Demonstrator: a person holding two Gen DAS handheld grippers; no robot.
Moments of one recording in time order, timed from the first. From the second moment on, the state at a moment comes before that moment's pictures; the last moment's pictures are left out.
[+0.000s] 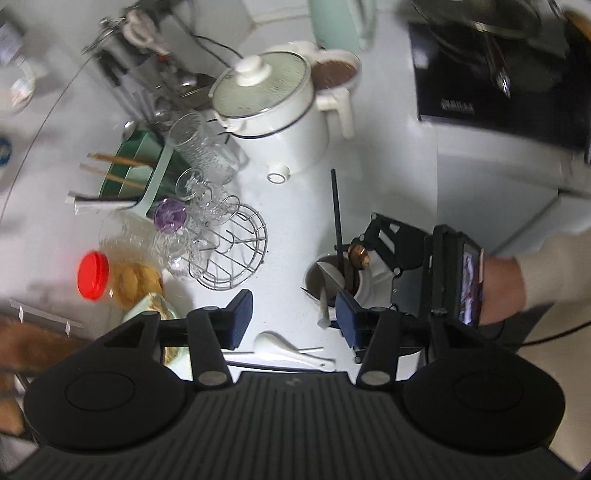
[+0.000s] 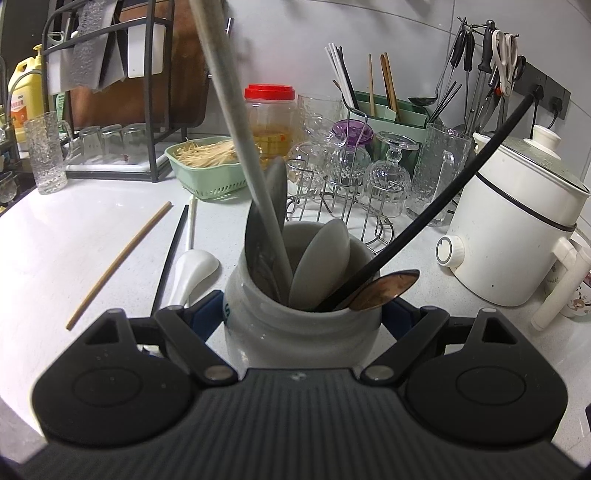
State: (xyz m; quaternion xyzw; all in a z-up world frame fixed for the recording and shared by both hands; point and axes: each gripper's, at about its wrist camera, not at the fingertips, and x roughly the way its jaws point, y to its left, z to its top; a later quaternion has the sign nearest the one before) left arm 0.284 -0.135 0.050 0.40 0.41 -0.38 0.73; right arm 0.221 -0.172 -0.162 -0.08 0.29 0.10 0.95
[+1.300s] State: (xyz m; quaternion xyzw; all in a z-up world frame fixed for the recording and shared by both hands) left arm 0.232 0.017 -0.058 -0.06 0.45 -0.11 0.88; right arm 0.223 -0.171 -0.162 -0.08 0.30 0.10 0.95
